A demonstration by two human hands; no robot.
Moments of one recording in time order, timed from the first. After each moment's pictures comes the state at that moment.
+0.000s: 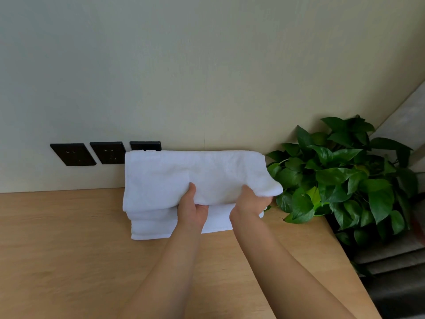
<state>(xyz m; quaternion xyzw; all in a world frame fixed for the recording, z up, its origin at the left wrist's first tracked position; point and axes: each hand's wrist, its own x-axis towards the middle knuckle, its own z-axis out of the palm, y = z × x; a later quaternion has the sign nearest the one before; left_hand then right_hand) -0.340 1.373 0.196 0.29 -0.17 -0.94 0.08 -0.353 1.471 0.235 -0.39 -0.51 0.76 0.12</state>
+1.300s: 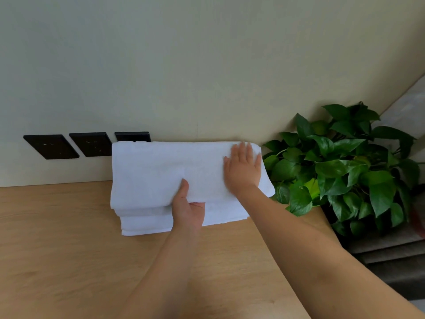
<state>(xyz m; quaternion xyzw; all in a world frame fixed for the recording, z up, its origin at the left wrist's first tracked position) -0.337 1.382 0.191 0.28 -0.11 -0.95 0.10 -0.431 1.496 0.198 0.05 -1.00 0.03 0.00</state>
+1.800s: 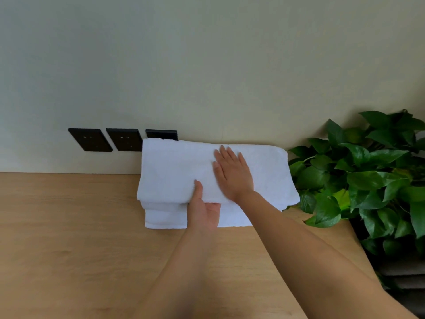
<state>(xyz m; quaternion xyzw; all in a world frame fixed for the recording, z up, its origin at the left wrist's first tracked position) -0.325 1.370 0.198 0.29 -0.12 -0.94 0.12 -0.419 1.441 0.190 0.26 -0.95 0.17 0.01</state>
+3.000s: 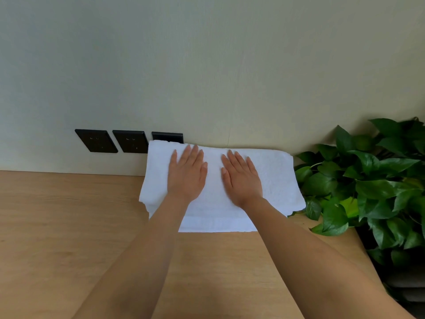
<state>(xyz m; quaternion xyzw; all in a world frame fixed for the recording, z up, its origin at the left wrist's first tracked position) -0.381 1.281 0.191 0.07 -0.99 -0.01 0.10 -0.418 1.444 0.186 0.25 -0.96 0.11 0.03</state>
